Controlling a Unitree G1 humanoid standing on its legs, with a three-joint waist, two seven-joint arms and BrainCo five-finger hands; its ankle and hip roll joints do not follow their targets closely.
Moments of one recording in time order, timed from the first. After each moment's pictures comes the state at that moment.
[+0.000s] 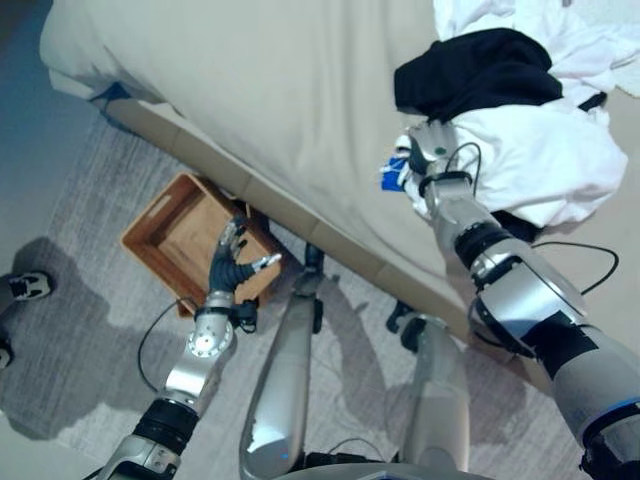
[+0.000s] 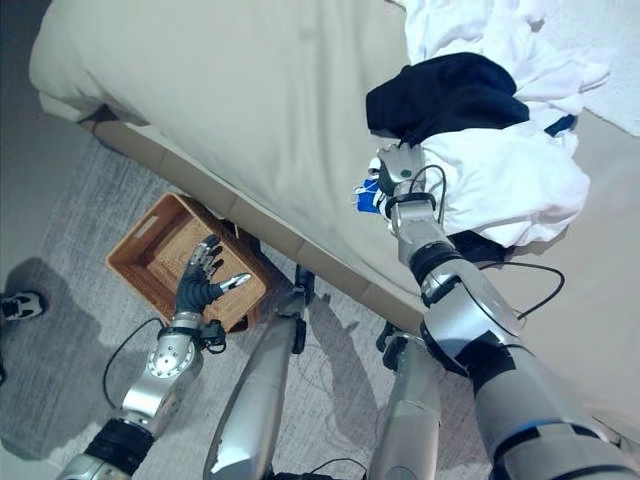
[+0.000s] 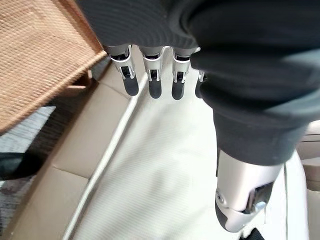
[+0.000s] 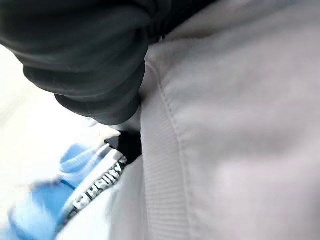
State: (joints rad) left arm -0.14 0.43 -0.29 0.22 -0.37 -0.28 0.31; right arm -1.17 -0.34 0.62 1.11 -0.68 0.17 -0.43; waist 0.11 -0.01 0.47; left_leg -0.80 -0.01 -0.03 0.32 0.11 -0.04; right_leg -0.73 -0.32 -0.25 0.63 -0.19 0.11
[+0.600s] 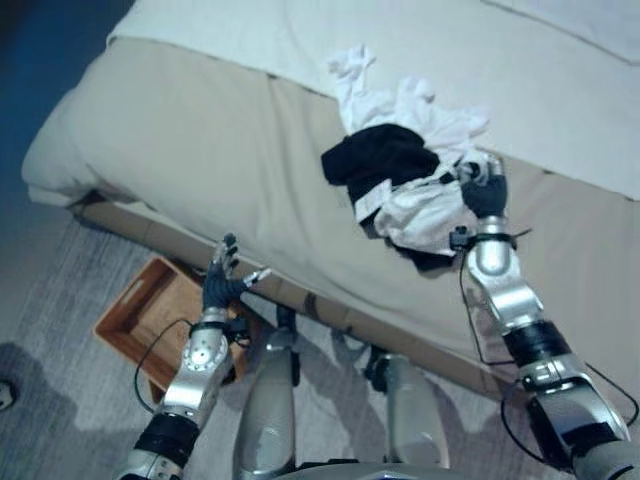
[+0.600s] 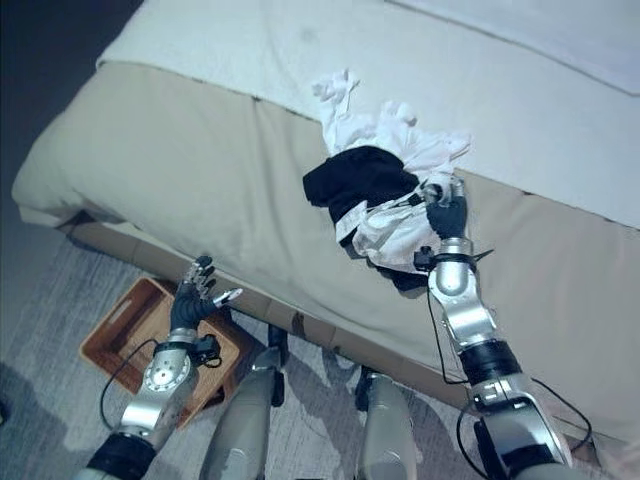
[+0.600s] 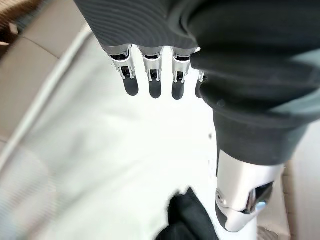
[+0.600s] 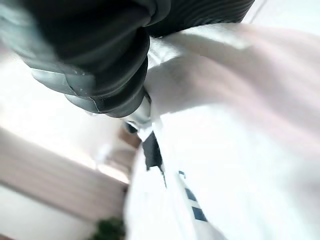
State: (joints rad) left arm -0.07 0.38 -0.23 0.30 -0.37 -0.30 0.26; right arm -0.49 -0.46 0.12 0.31 0.12 -0.23 -0.40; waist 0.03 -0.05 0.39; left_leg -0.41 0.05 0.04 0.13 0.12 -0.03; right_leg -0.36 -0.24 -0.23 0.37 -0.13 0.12
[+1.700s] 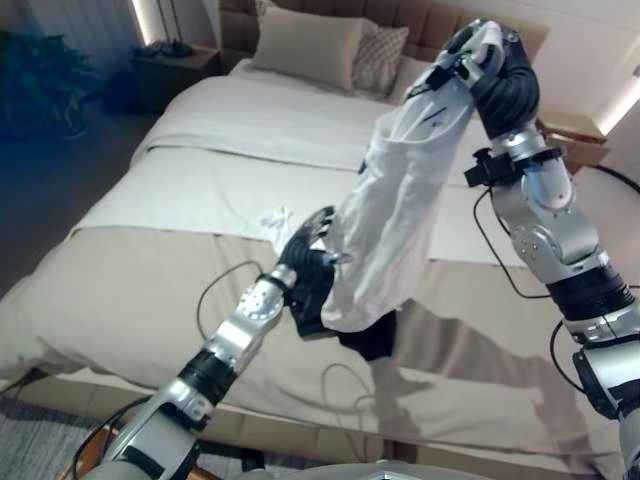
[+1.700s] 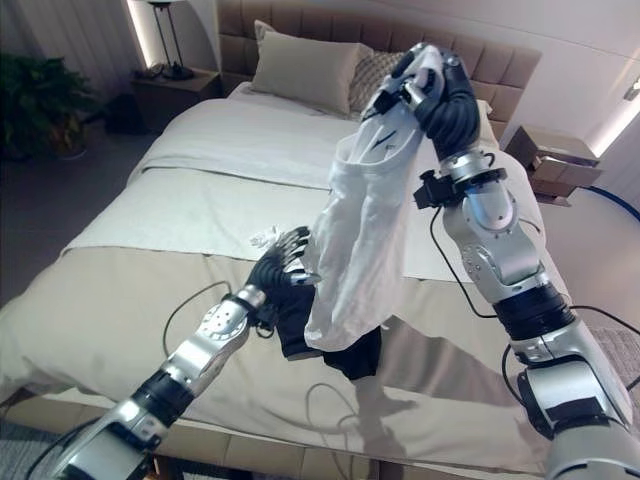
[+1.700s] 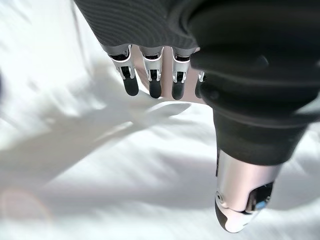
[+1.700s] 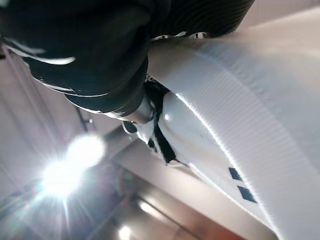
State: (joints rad) left arm -0.48 0.34 -0.57 0.31 -0.48 -0.16 0.05; right arm -0.82 -0.75 0.38 0.07 0.77 -0.23 -0.09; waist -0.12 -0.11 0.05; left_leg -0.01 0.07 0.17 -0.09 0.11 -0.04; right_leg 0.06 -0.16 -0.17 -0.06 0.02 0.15
